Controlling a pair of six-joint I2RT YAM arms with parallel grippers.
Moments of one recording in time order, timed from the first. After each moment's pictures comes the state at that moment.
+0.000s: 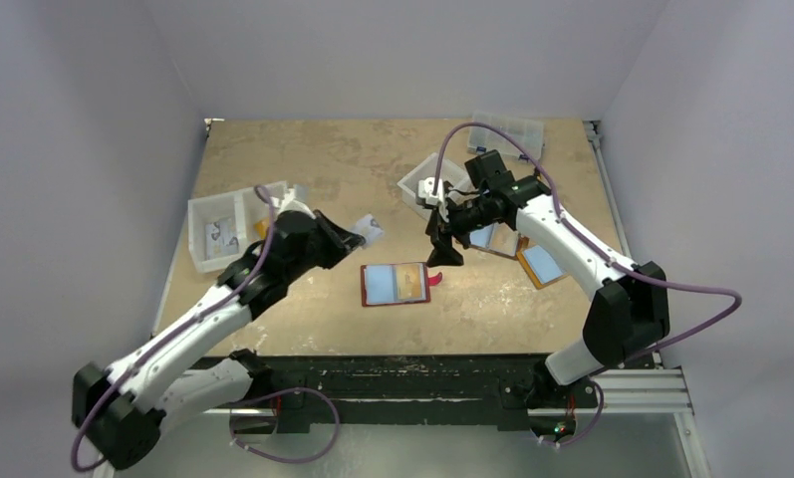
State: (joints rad) left arm -0.64 1.06 0.79 -0.28 -0.04 -1.21; right arm 0.48 1.53 1.28 -0.80 -0.80 -0.81
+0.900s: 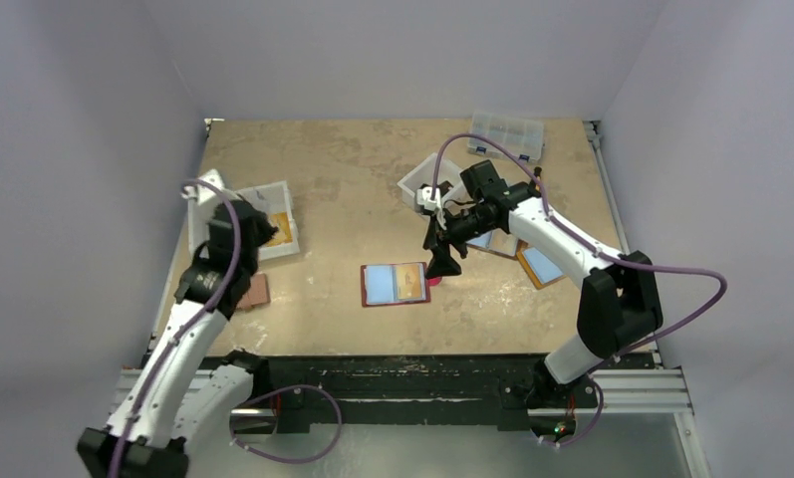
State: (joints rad) left arm -0.40 0.78 0.82 -0.45 -0.59 -0.65; right arm 0.46 1.58 1.23 -0.78 -0.88 -0.78
